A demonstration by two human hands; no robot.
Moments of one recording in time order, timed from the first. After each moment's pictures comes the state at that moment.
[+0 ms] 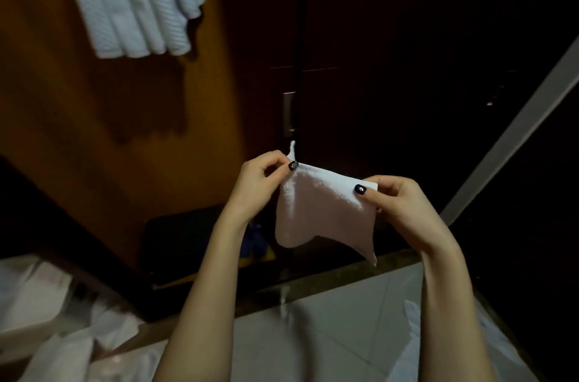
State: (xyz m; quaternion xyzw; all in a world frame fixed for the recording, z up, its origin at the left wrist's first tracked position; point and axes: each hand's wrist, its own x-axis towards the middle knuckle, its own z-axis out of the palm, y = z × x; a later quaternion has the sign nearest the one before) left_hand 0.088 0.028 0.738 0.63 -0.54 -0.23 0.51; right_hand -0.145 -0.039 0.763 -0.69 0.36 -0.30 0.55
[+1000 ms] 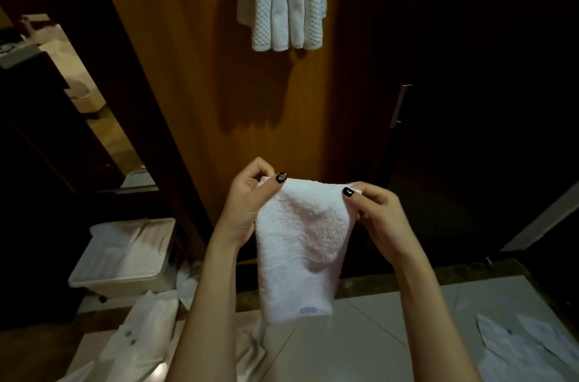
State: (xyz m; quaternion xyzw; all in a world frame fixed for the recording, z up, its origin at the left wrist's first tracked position) left_hand 0.237 0.268 0.732 0.50 -0.39 -0.32 0.70; right_hand 0.046 0.156 0.729 -0.61 0.26 -0.33 0.67
